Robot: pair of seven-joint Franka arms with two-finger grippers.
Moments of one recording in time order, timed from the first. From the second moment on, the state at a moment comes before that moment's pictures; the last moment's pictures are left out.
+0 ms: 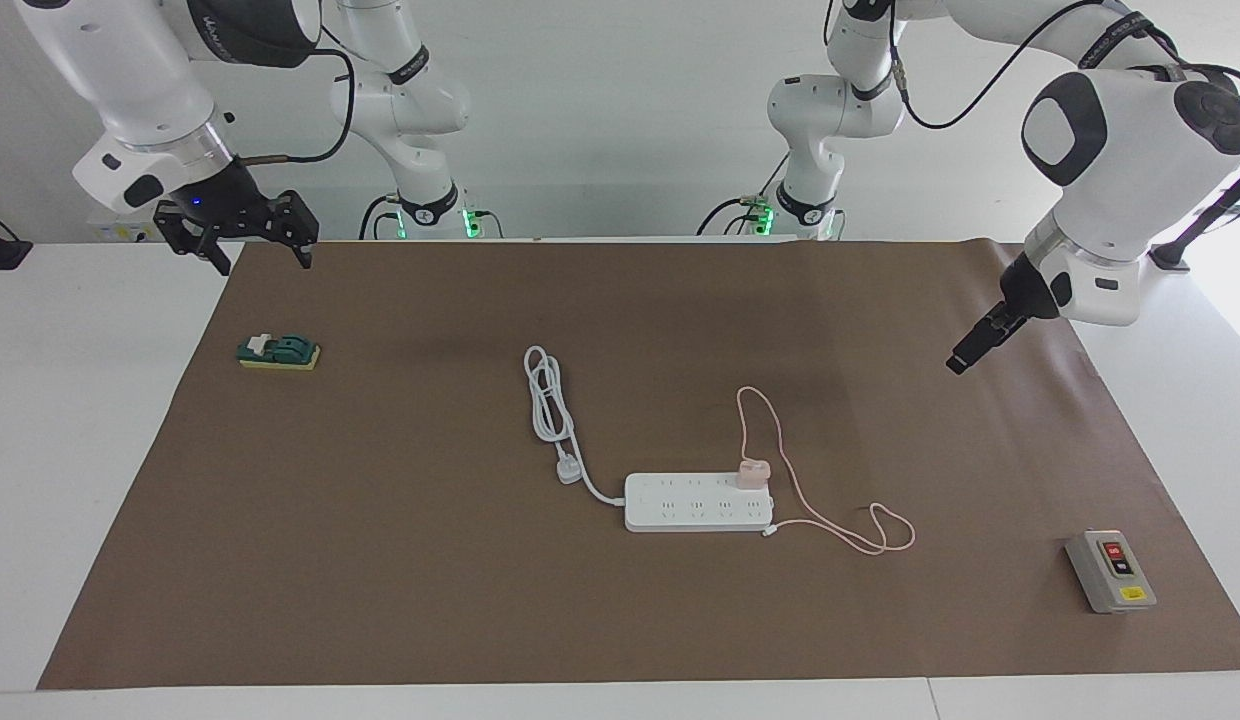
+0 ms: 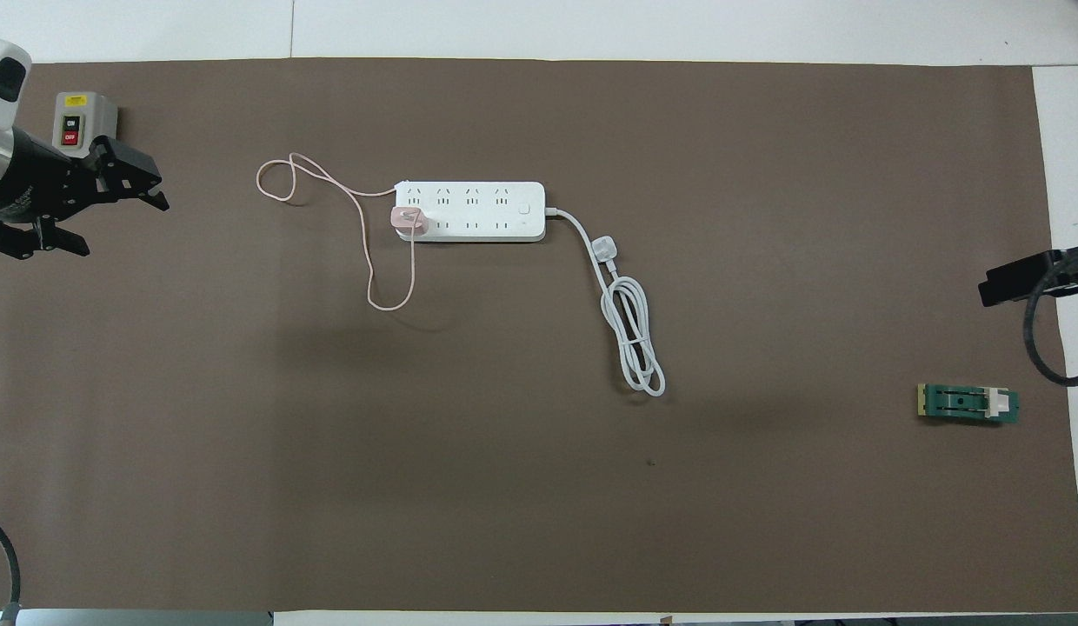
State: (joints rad) left arm -0.16 0.20 0.13 -1.50 -0.07 1.65 -0.44; right arm -0.03 -0.03 -0.04 -1.61 -0.03 1.51 -0.17
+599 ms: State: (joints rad) left arm -0.18 0.18 0.12 -1.54 -0.06 1.64 -0.12; right arm -0.03 -0.03 -0.04 -1.61 -0.03 1.51 -0.17
